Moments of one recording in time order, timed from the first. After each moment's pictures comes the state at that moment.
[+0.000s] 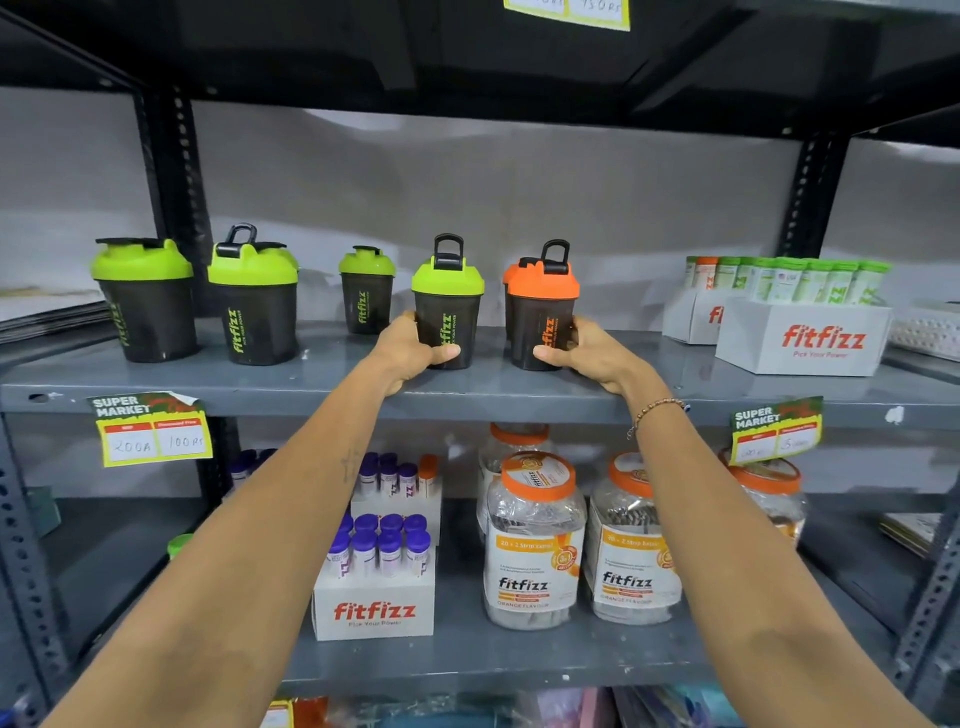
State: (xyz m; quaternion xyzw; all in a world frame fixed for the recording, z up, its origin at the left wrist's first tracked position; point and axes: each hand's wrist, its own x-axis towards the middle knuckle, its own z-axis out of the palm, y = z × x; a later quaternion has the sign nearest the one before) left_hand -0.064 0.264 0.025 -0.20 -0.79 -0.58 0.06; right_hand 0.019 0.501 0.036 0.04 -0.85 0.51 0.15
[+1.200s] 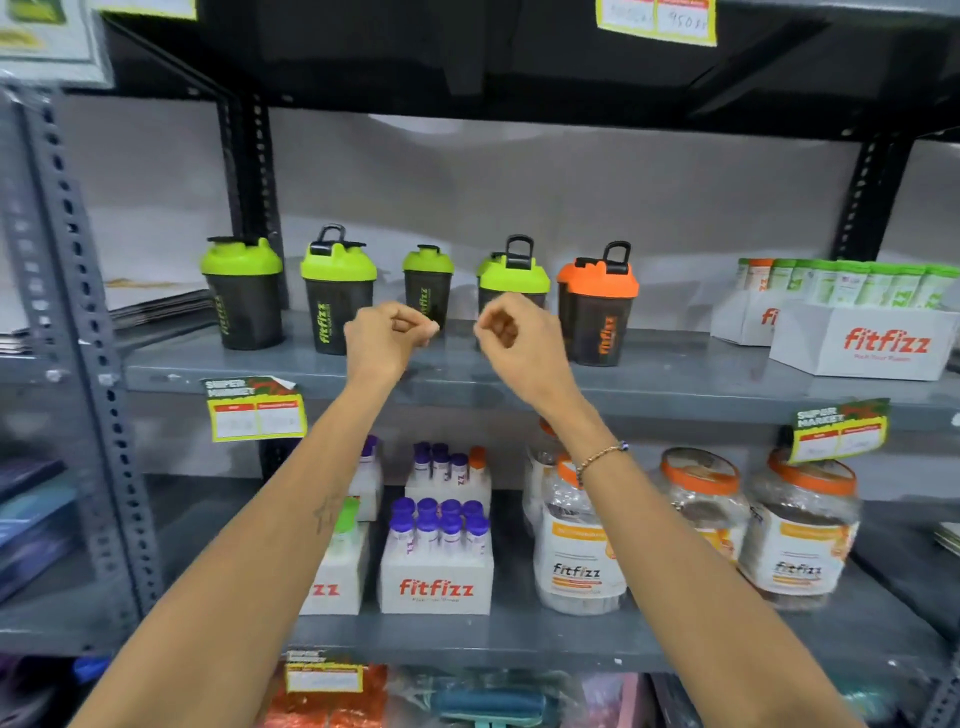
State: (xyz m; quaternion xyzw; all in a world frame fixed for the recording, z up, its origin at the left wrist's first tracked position) left_hand -0.009 0.166 0.027 -0.15 -0.76 -0.57 0.27; right_hand 0.051 0.327 0.030 0.19 -0.80 0.34 0.46
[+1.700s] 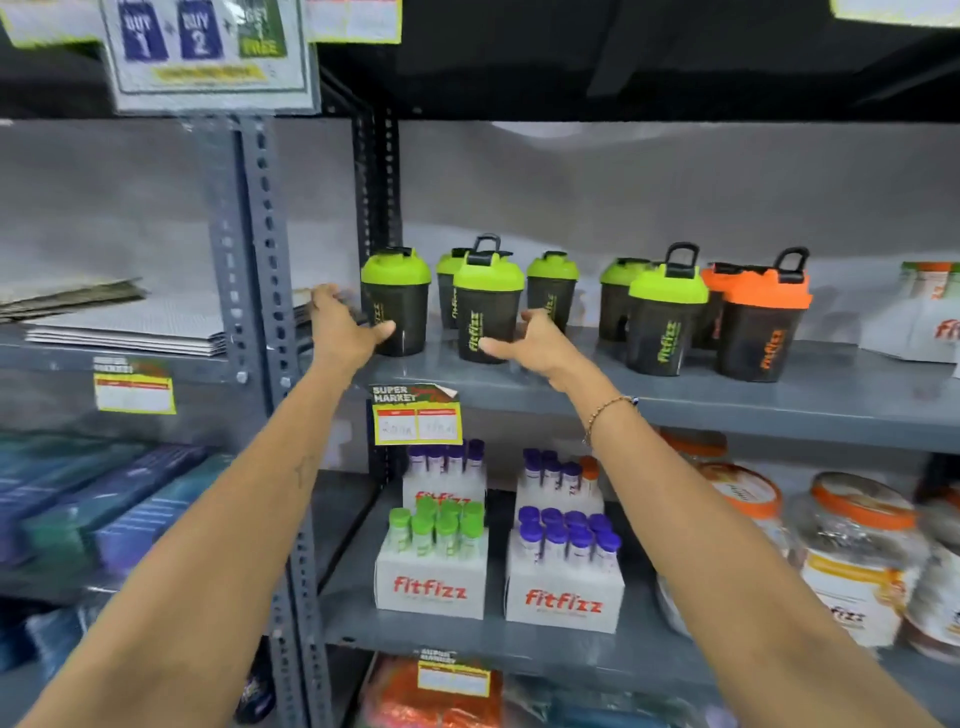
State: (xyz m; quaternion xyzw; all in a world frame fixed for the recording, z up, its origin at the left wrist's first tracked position) left_hand -0.072 -0.037 0.035 -0.01 -0.78 -0.53 0.33; right_hand -0.038 0.191 0.042 0.07 -0.84 0.52 0.13
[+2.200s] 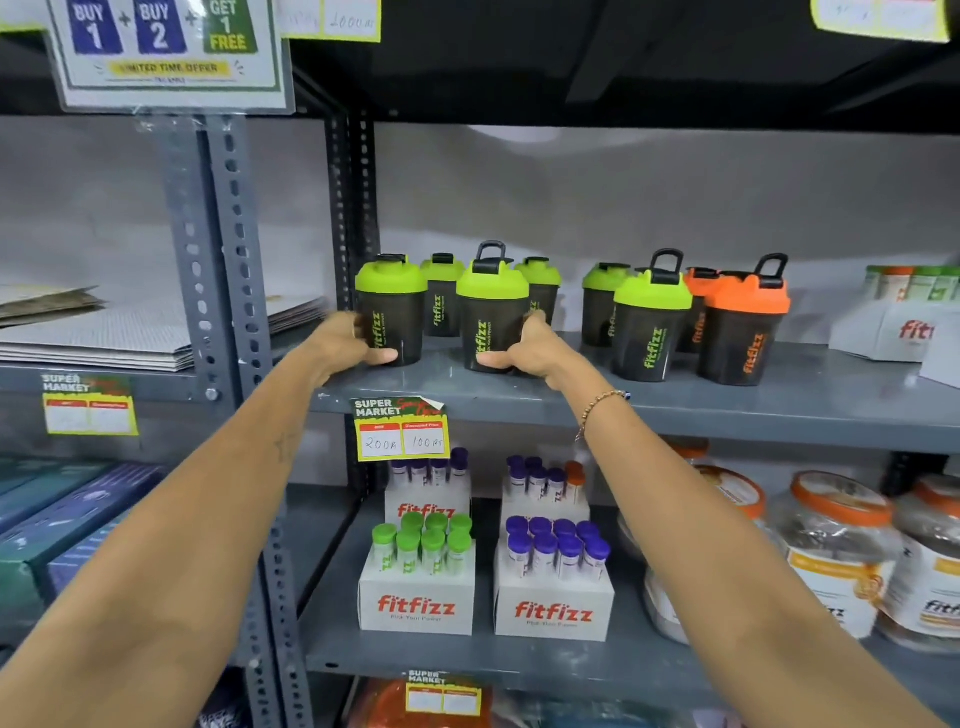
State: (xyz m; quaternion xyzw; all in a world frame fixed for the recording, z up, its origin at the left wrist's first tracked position) left_hand -0.112 -0.045 0.040 -0.13 -0.83 -0.54 0.08; right_hand -0.069 0.206 0.047 0.00 -0.86 0.51 0.10
